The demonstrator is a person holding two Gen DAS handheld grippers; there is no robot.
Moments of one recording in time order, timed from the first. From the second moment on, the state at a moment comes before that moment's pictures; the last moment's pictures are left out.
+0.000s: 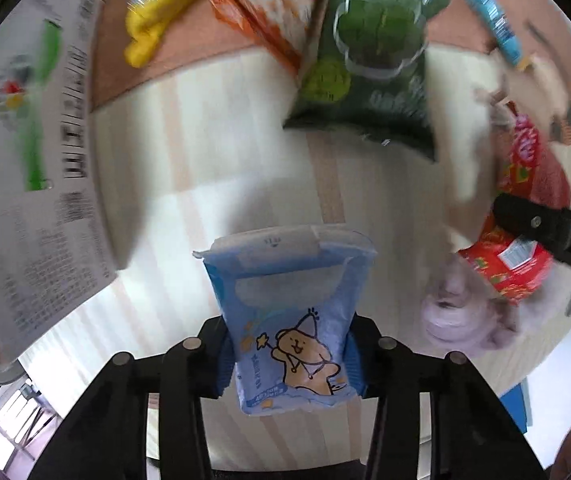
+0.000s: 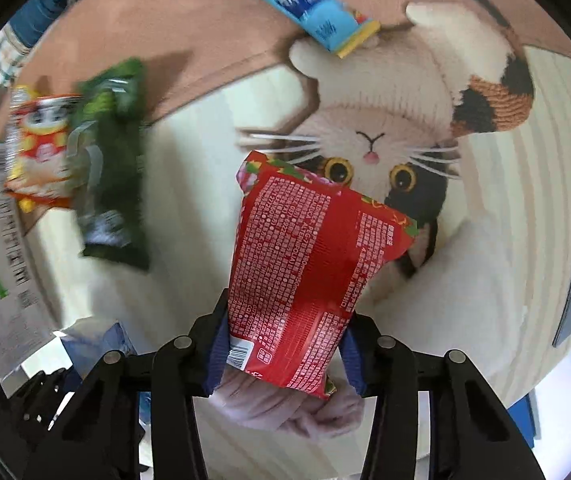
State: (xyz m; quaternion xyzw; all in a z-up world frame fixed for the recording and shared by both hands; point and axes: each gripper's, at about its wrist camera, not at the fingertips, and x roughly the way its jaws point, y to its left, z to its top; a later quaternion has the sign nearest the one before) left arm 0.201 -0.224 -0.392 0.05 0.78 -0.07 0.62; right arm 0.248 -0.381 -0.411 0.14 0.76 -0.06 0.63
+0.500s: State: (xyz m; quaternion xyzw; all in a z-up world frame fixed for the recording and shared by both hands) left arm 0.280 -0.039 -0.204 -0.05 0.69 -0.10 0.71; right arm 0.269 -0.185 -0.221 0.11 0.68 0.13 0.72
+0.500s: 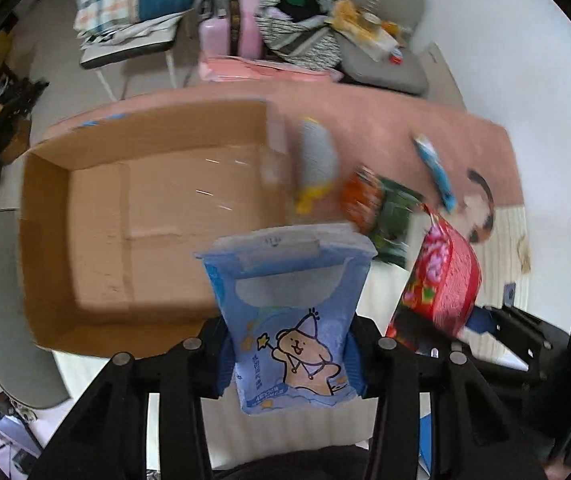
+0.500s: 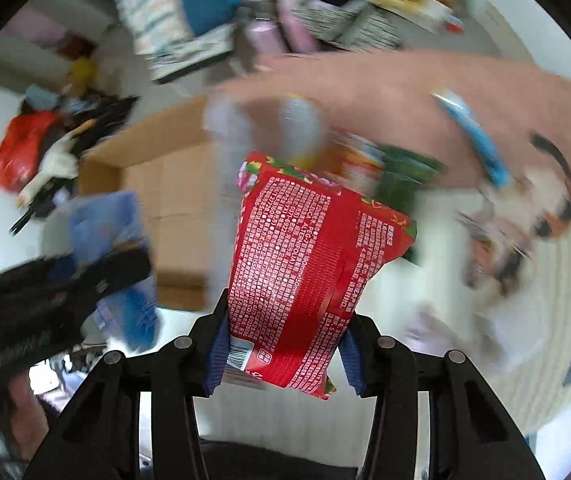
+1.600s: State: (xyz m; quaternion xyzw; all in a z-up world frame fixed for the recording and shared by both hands) left arm 0.389 0.104 -0.339 -0.07 0.77 -0.06 0.63; right arm 0.398 0.006 -0.373 0.00 0.75 0.11 0.66
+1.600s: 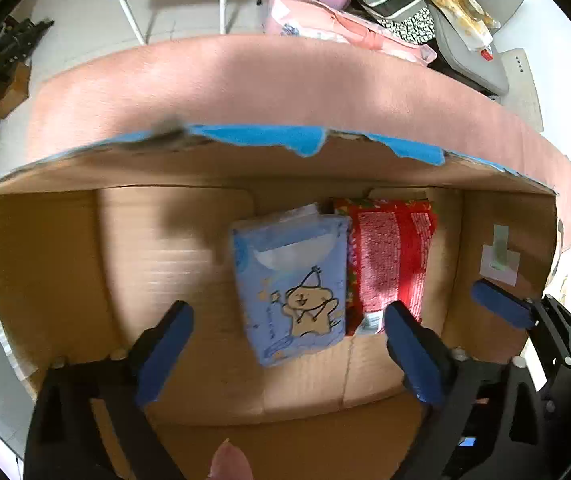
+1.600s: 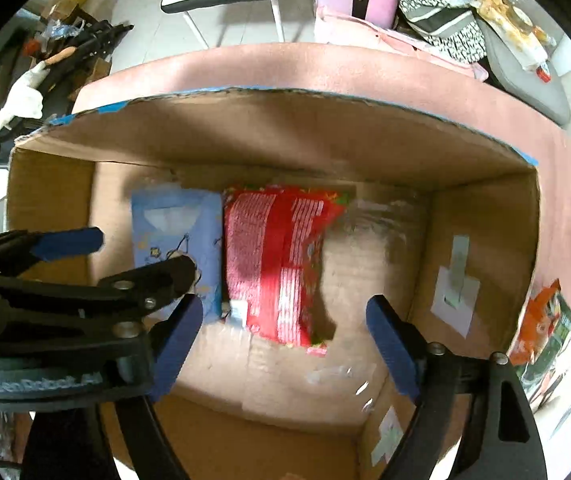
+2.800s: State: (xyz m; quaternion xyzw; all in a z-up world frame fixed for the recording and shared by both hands) left arm 0.211 0.084 -0.146 -0.03 0.61 -0.02 0.79; right arm 0.193 -0.061 -0.173 0.10 0.62 0.08 0.78
